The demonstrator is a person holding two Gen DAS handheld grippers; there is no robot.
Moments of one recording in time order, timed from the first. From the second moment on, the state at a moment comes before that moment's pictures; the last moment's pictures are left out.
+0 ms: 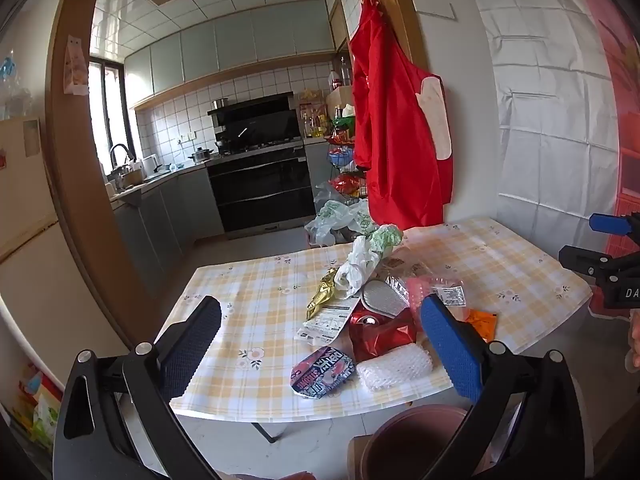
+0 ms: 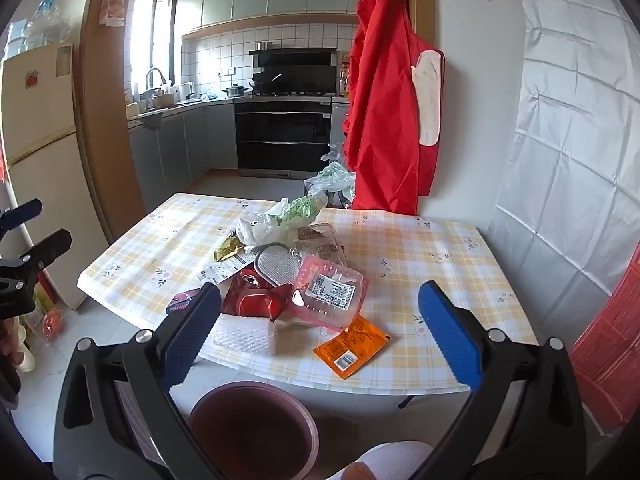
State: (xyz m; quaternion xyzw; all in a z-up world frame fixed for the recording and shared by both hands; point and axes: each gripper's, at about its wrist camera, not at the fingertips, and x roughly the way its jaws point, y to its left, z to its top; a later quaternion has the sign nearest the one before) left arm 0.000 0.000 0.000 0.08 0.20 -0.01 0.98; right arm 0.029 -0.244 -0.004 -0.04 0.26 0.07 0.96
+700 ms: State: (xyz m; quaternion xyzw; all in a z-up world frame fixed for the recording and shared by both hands) left arm -0.002 -0.003 -0.003 0.08 0.20 -0.02 0.98; right arm 0.029 -0.238 -0.008 -0.05 0.26 0.07 0.96
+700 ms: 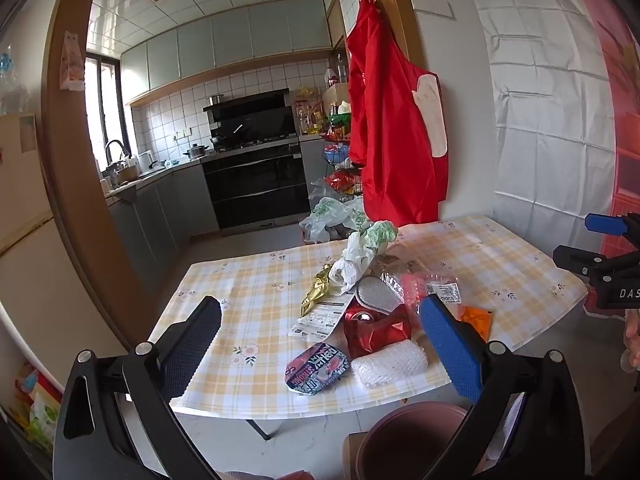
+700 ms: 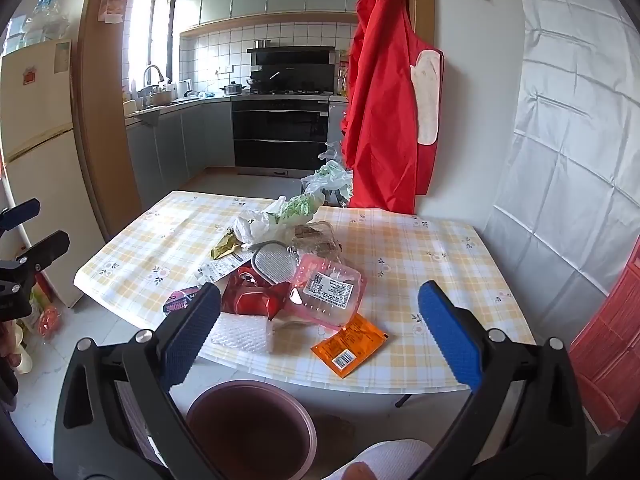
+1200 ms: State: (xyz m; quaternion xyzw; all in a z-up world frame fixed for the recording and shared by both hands) left arm -0.002 -0.003 -0.004 0.08 0.20 -0.02 0.98; right arm 0.030 -0.239 -0.013 -0.05 0.26 0.06 0.96
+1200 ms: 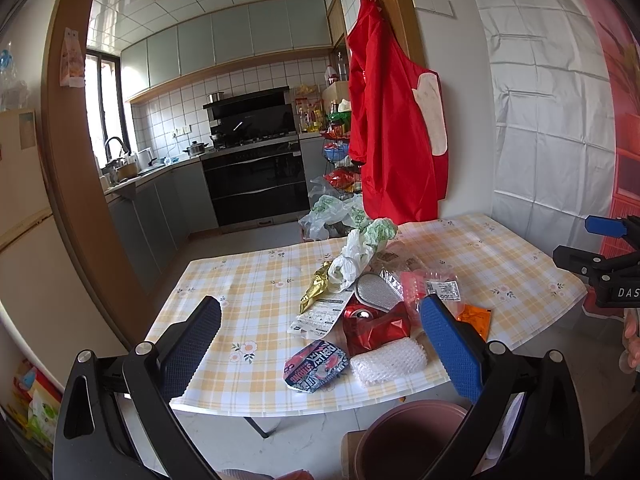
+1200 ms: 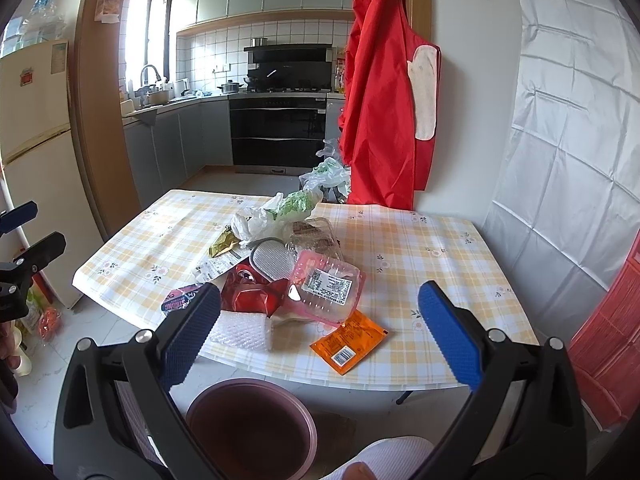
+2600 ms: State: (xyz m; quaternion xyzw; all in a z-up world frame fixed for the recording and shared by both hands) left arm -0.003 -0.002 -0.007 0.08 0.21 -0.02 0.98; right arm 0.027 -0.241 -0.016 -0.04 0.27 0.06 0.96
